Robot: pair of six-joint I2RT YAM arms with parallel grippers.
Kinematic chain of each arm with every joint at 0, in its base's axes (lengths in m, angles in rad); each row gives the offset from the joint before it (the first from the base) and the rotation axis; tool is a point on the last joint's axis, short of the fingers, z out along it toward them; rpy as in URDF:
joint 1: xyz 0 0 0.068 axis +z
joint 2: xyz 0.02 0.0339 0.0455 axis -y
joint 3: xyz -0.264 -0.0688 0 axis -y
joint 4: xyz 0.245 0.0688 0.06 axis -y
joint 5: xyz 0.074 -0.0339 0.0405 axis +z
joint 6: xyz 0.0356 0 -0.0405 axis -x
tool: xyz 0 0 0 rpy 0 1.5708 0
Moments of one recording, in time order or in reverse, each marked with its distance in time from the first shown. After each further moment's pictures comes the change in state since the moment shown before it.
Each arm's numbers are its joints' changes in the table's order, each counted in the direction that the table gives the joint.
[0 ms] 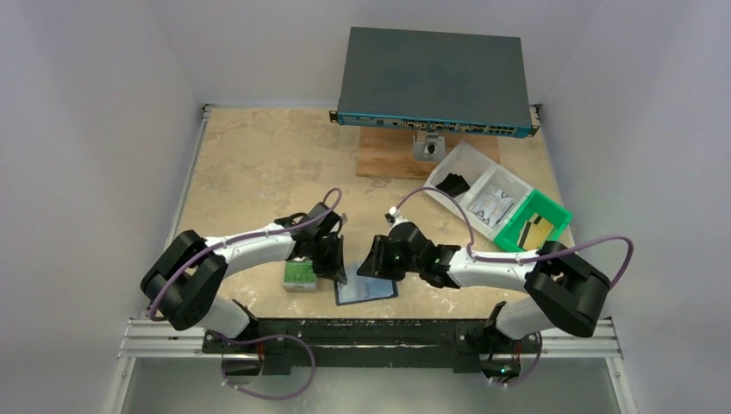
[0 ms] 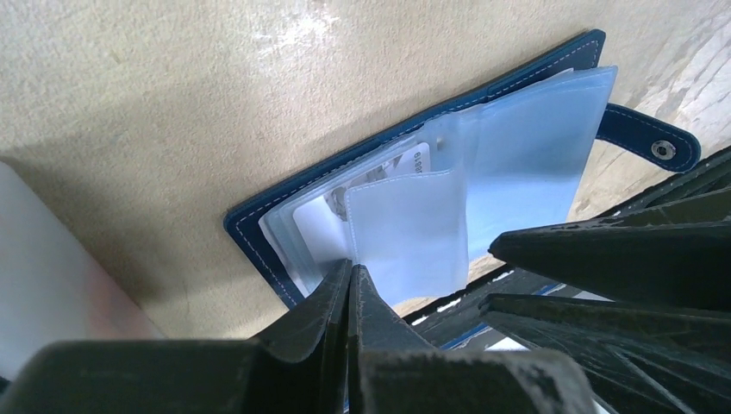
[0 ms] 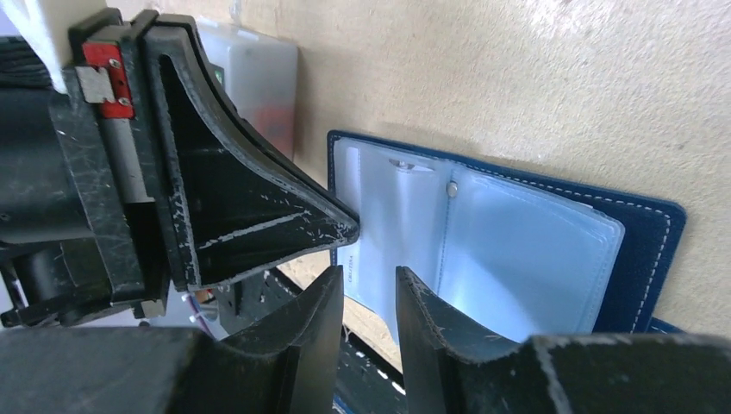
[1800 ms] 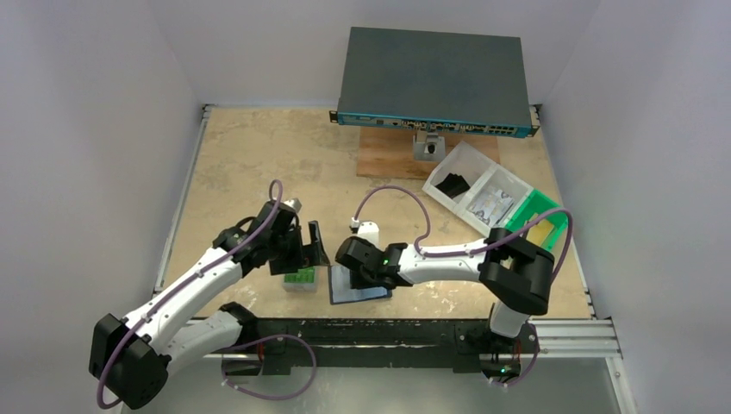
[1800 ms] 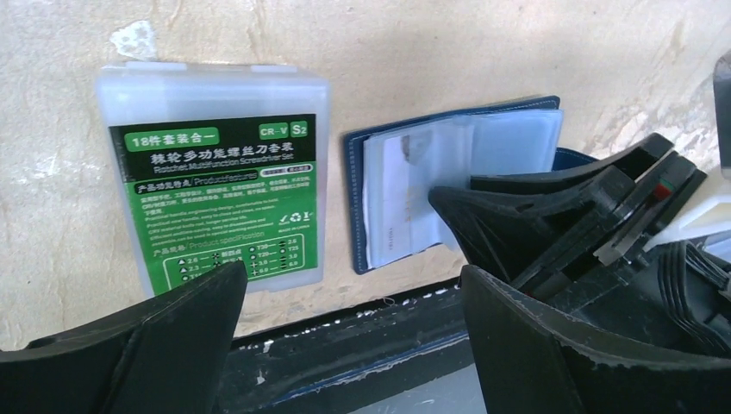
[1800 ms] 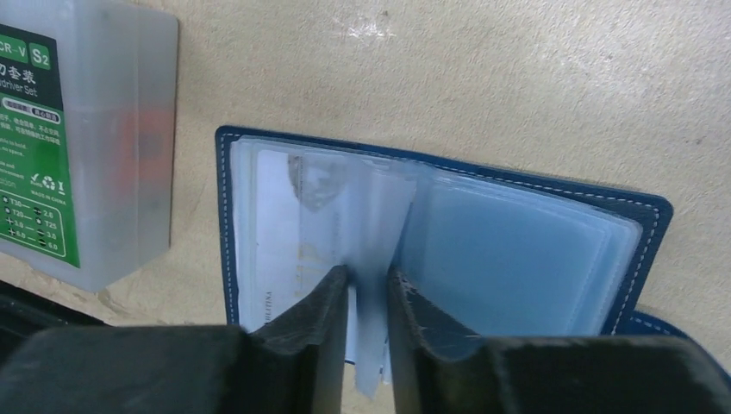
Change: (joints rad) left arm 0.159 0.506 -0.020 -0.336 0.195 0.014; right arm 0.240 -0.294 0.409 -0.496 -0.406 0.058
